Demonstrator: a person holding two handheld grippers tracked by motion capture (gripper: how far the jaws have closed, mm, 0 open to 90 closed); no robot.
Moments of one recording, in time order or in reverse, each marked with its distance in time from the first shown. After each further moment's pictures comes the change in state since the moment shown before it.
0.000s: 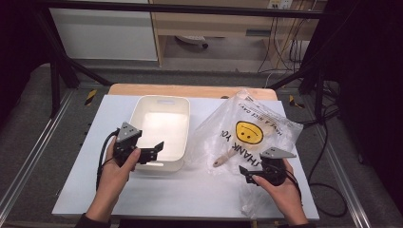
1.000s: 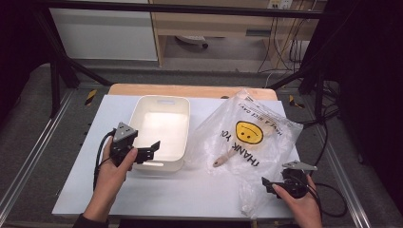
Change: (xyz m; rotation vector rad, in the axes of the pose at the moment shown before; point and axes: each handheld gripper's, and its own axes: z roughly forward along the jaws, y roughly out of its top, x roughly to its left) left arm 0.009 -0.004 -0.001 0.009 0.029 -0.012; right arm -0.038 -0.053 -0.025 0.160 -0.166 0.173
